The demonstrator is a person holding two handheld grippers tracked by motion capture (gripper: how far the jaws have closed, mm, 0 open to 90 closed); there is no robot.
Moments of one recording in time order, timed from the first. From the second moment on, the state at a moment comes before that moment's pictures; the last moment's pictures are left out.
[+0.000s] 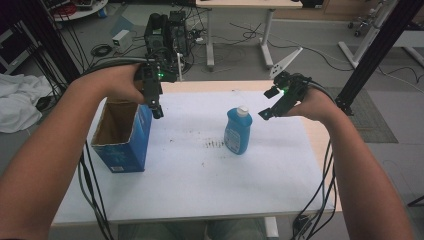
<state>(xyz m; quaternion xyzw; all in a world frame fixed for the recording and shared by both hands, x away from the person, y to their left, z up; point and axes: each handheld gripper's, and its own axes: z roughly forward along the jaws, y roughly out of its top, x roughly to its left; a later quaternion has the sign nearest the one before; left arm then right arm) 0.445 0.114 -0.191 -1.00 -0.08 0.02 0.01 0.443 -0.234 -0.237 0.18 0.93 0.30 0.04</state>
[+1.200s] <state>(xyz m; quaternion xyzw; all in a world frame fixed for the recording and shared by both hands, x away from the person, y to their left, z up) 0.431 0.117 -0.190 -1.00 -0.06 0.01 0.00 0.369 -0.290 -0.345 0.28 0.83 0.46 0.11</state>
